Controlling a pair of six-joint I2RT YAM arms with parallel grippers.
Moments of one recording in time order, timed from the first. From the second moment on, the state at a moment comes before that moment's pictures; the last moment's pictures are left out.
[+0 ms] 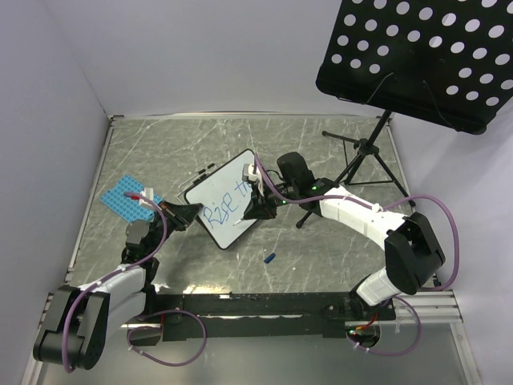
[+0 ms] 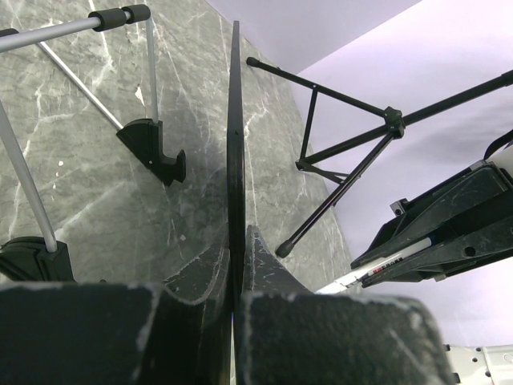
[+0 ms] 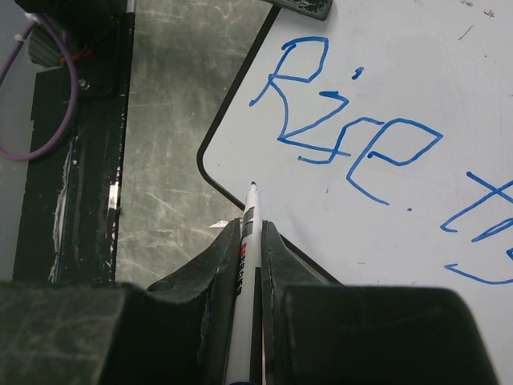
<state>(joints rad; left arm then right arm) -0.18 0.99 0.04 0.98 0.38 -0.96 0.66 1.49 1.04 -0.20 -0.84 -0.35</state>
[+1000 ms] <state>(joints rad) -0.18 0.98 0.04 0.97 0.37 -0.96 0.80 1.49 1.00 -0.15 -0.67 -0.46</state>
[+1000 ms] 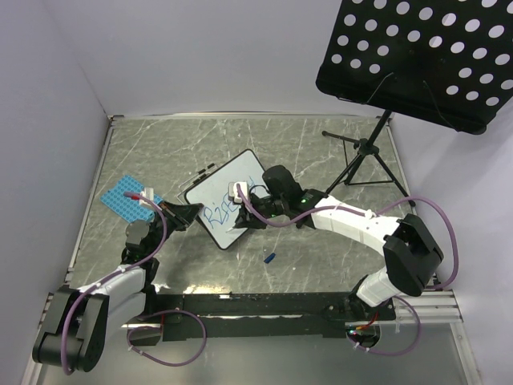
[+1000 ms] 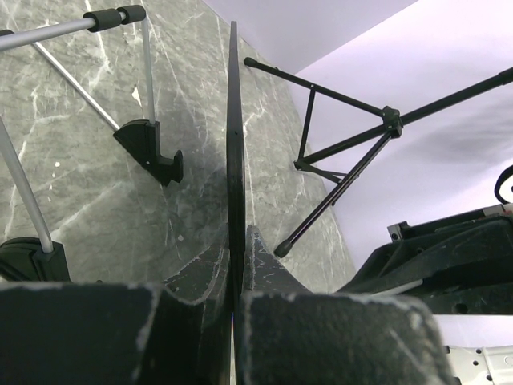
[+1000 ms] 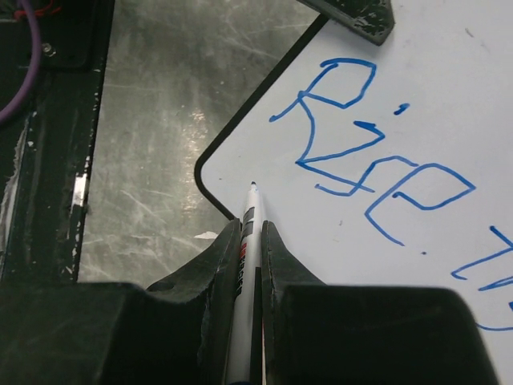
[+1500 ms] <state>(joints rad) -0.18 0.98 0.04 0.98 0.37 -0.96 0.80 1.49 0.96 -0.02 -0.62 -0.42</state>
